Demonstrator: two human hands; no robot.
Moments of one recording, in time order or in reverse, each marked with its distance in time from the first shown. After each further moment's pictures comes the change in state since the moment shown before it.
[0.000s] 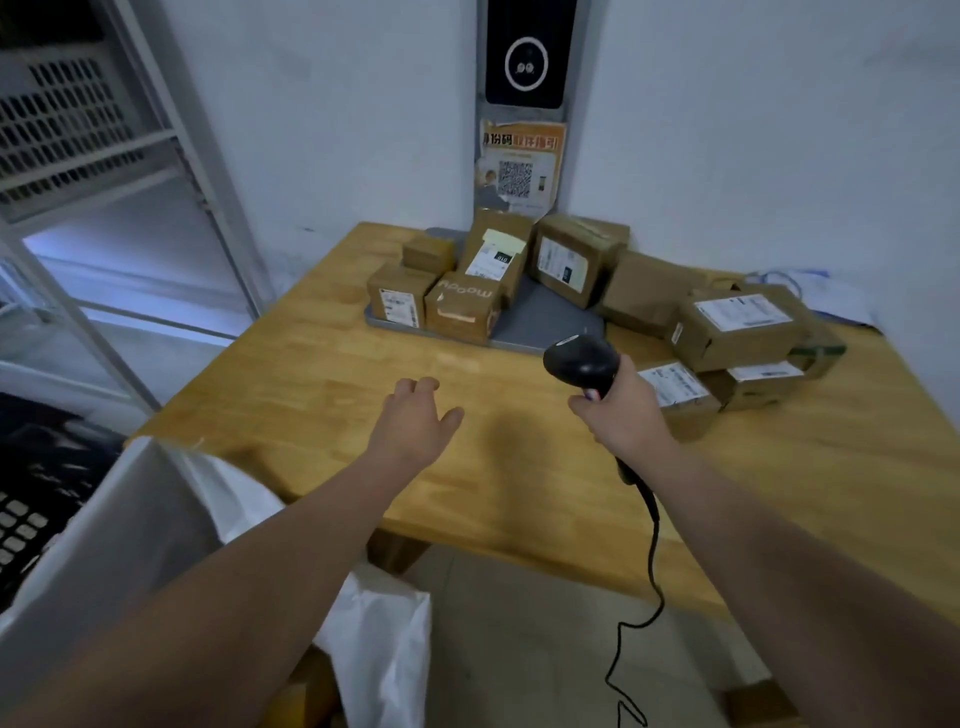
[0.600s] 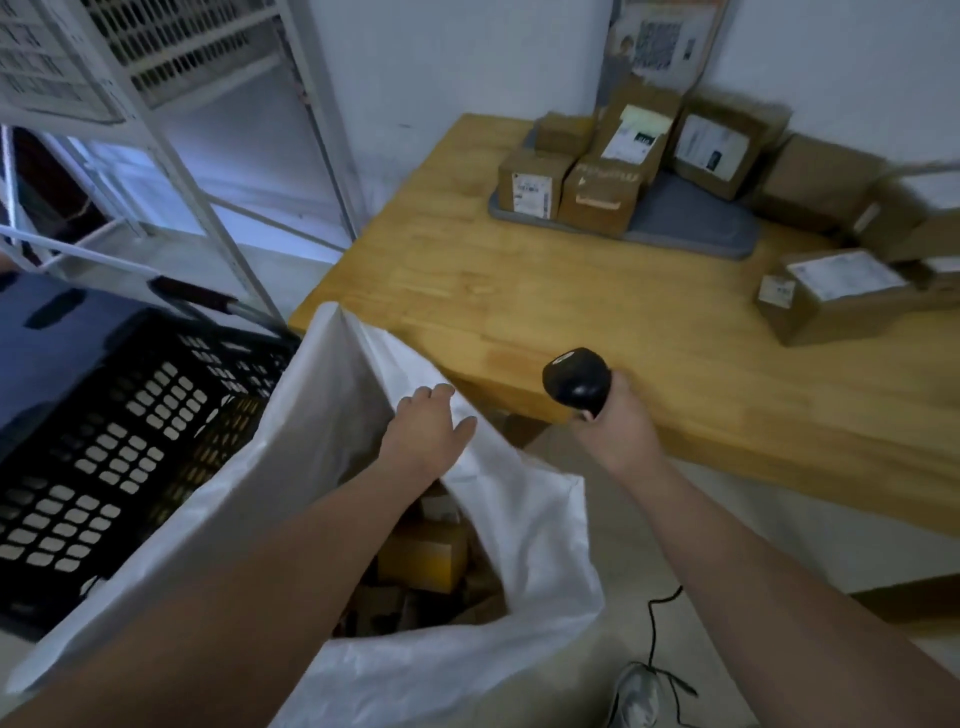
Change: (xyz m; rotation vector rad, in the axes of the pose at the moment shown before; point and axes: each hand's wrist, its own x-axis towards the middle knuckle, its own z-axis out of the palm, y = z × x) left_hand -0.125 -0.198 -0.020 0.118 -0.122 -0.108; right_hand -0.140 -0.017 0.206 -0.063 -0.194 0.094
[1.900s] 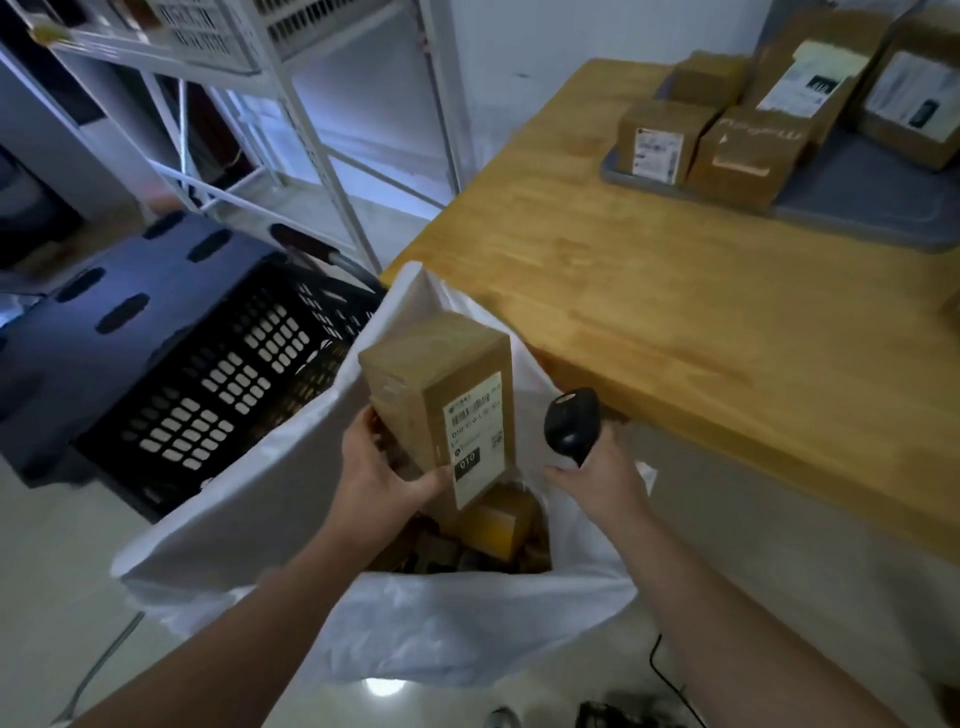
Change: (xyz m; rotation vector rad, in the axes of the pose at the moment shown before) left_hand -0.084 -0.094 0.018 -0.656 0.325 -0.294; right_hand 0.001 0.027 0.112 -0.037 -0.298 -0.025
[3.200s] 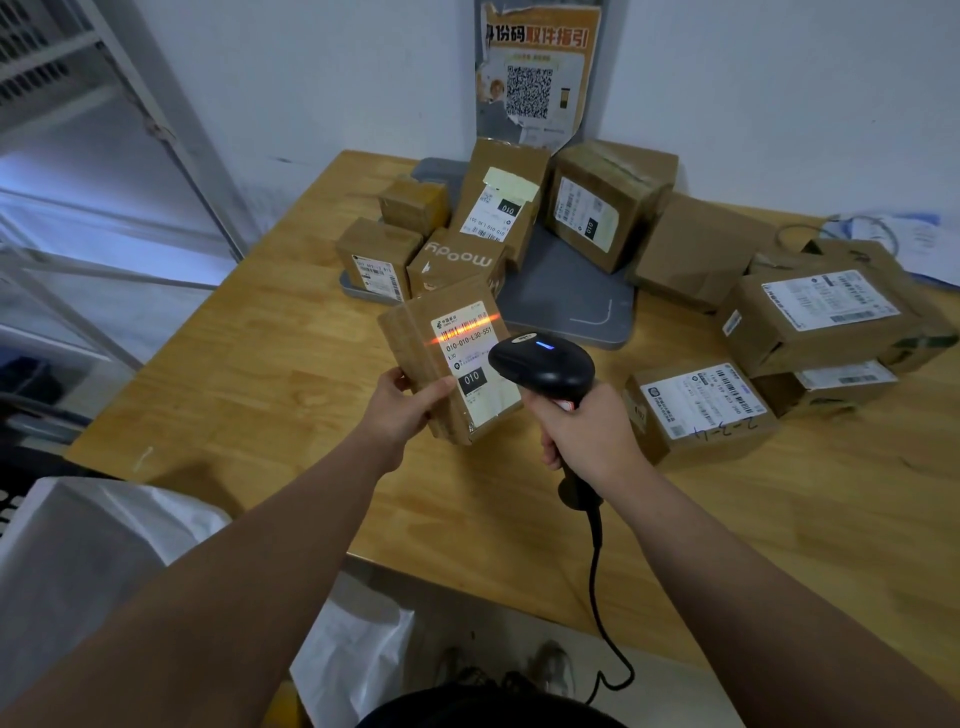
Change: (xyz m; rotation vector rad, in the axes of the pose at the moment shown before) left_hand 0.191 0.261 0.299 -0.510 -0.365 -0.190; right_hand 0.084 0.007 -0.348 0.361 0.233 -0.003
